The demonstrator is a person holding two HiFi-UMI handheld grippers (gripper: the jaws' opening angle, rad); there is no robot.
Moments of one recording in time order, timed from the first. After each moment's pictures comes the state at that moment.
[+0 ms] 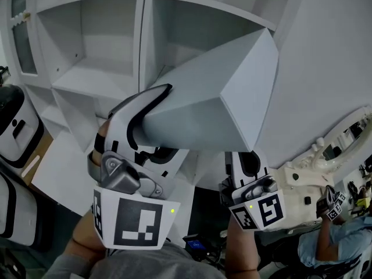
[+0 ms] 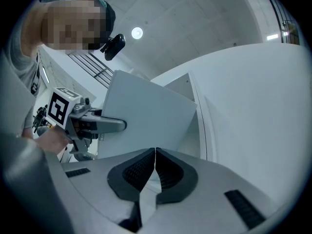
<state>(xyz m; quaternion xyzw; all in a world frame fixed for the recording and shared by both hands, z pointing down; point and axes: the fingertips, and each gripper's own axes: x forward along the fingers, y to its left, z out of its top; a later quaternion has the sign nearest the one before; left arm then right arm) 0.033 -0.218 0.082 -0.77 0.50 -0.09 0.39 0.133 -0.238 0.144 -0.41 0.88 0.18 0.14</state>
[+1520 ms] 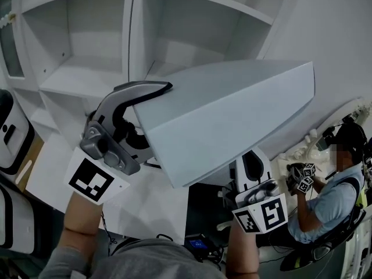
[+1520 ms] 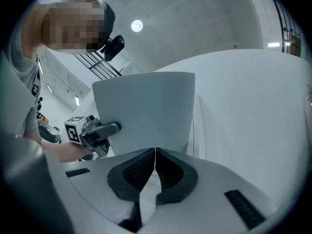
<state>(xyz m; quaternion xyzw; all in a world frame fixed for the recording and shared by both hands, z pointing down) 0.031 -0.223 0.101 -0.83 0.26 0.06 0.50 0.152 -0.234 0.157 -0.46 0.87 0.18 0.11</state>
